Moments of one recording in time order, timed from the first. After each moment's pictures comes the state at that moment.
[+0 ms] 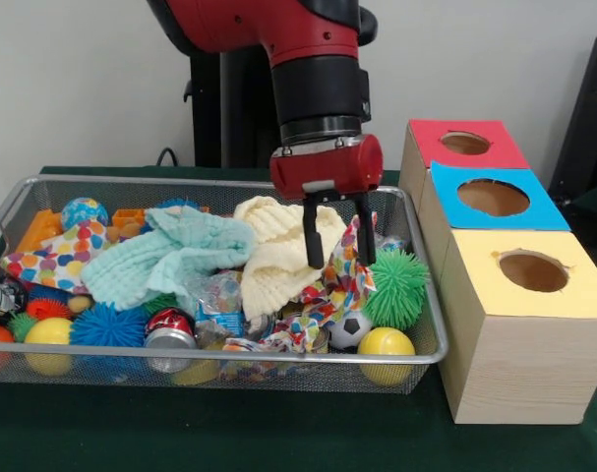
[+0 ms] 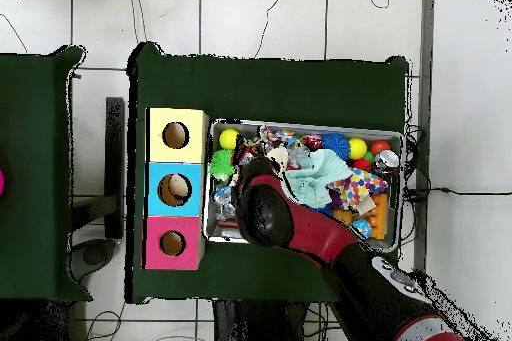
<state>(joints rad) -0.60 -0.63 0.42 2.06 0.05 -0.30 1.83</state>
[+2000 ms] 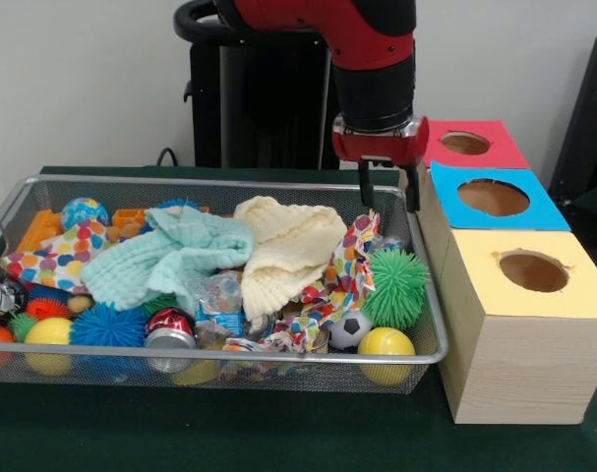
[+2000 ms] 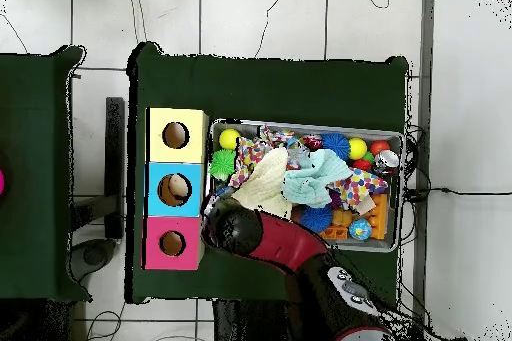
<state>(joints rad) -0.33 -0.67 0.18 2.06 0.16 0.23 1.83</state>
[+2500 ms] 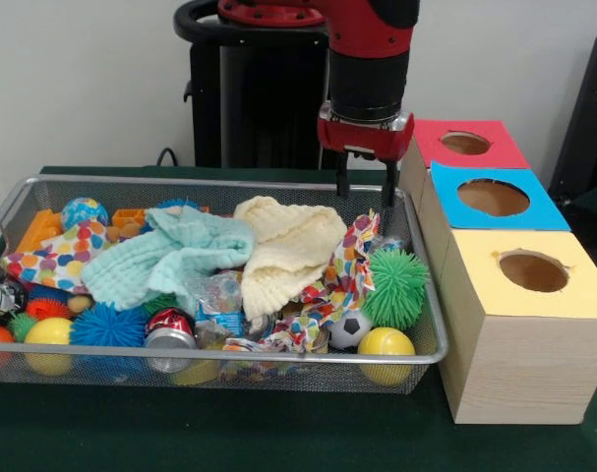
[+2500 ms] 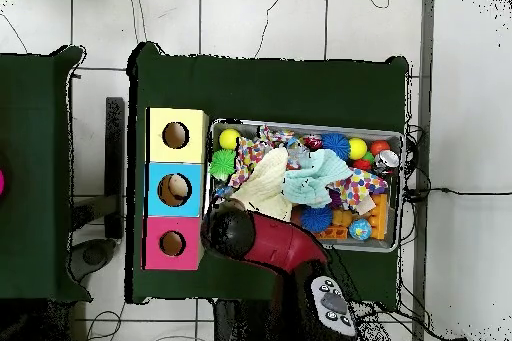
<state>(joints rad) -0.18 -0.68 -0.01 1.99 0.16 0.27 1.83</state>
